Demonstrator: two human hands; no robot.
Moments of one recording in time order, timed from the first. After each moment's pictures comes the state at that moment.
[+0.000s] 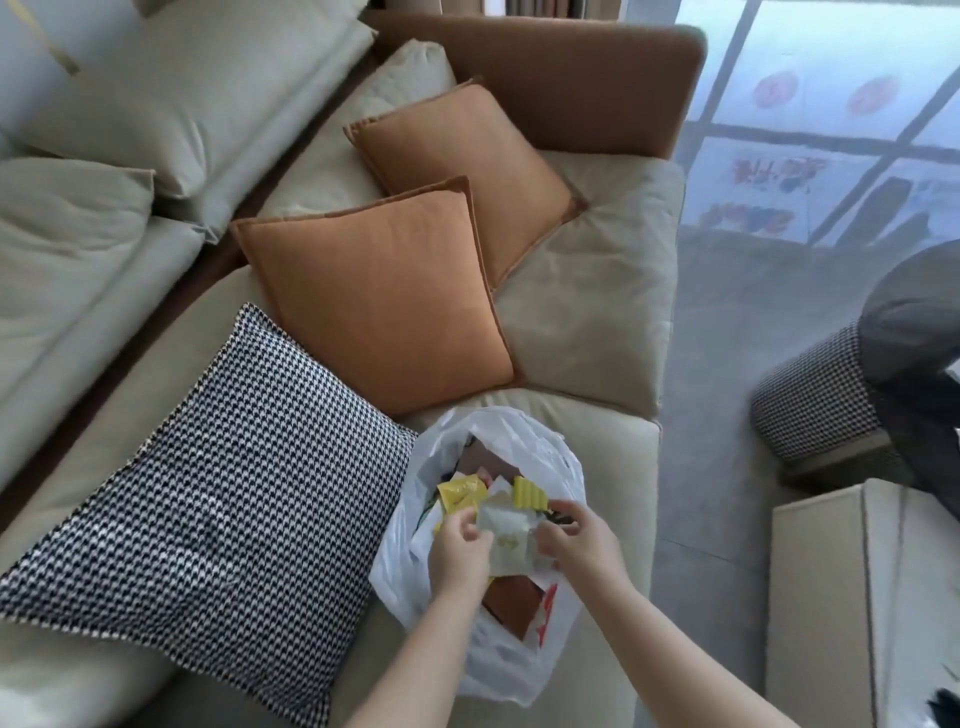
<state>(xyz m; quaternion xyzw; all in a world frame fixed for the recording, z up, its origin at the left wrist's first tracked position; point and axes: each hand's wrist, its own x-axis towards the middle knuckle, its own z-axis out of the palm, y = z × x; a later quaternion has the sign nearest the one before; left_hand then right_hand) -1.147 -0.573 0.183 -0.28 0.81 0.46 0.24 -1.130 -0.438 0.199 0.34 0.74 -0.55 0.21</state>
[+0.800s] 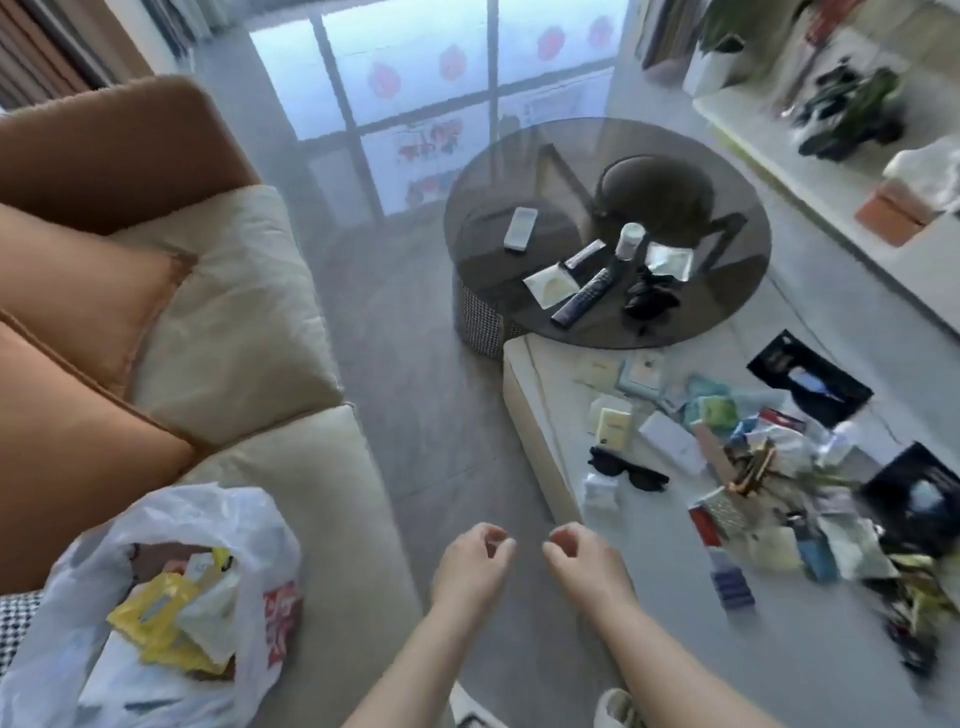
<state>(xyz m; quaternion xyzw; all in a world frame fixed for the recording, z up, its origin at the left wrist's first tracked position) -0.937 -0.283 0.189 0.18 0.86 0.23 0.41 -0.826 -0.188 0.186 0.53 0.71 -0.44 0.10</state>
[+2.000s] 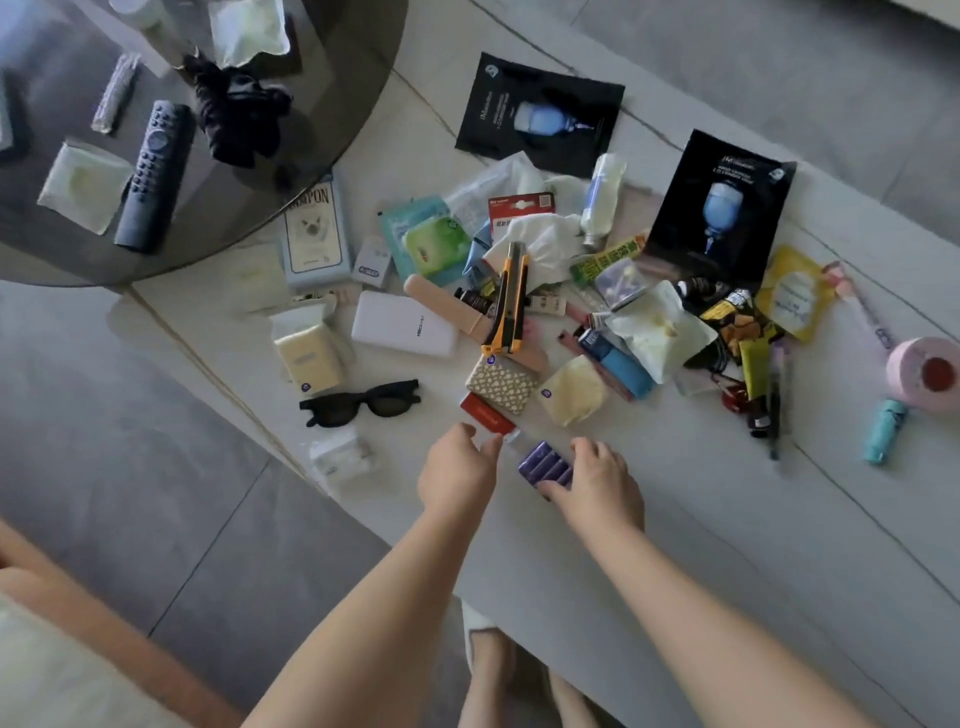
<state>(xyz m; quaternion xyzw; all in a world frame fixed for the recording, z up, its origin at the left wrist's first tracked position) -0.718 -0.027 -0.035 0.34 0.84 -0.03 0.43 -0.573 -0.038 -0.037 0.72 0.60 -0.33 0.14</state>
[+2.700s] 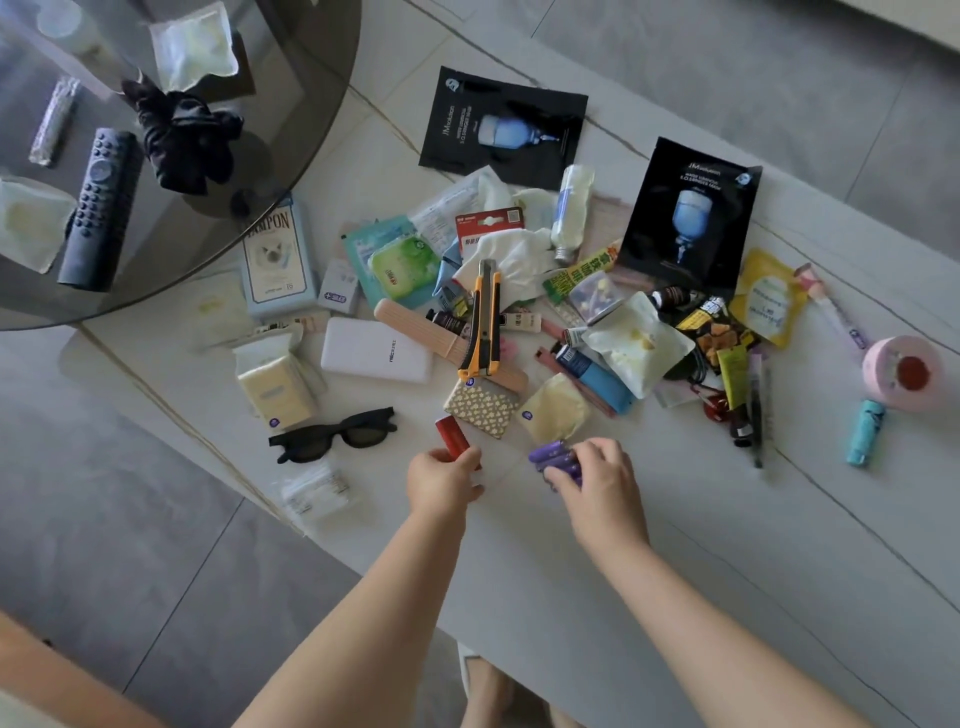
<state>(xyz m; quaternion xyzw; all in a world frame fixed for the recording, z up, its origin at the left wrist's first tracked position) -0.713 -0.010 -0.047 0.04 0.80 0.23 0.55 -0.557 -0.026 -0.039 0.75 0.57 -0.35 -0.01</state>
